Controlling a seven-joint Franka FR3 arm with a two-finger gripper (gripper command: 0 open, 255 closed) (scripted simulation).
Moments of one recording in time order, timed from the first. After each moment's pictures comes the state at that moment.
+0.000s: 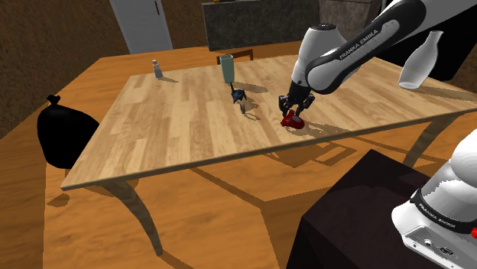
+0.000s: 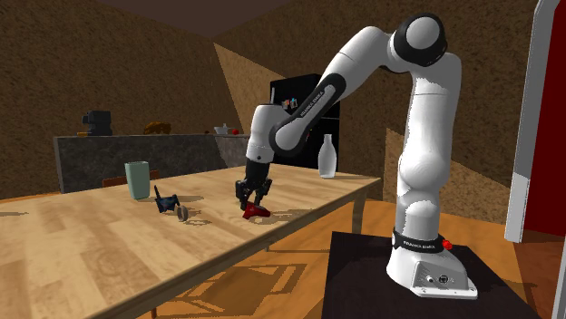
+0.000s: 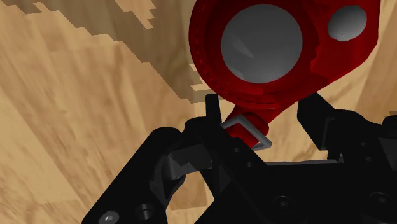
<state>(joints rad) -0.16 -0.09 0.21 -2.51 -0.06 2.64 0.59</state>
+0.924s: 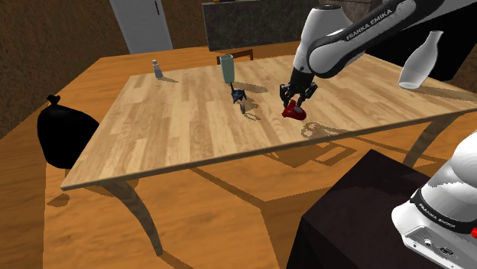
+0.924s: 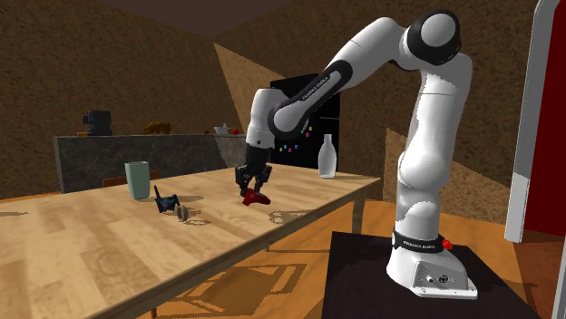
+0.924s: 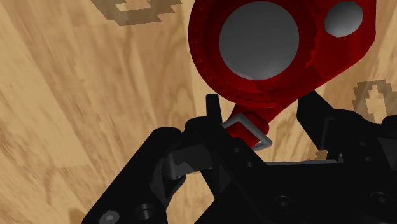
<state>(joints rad) -0.15 -0.18 0.21 -2.46 -0.02 2.51 0.56</state>
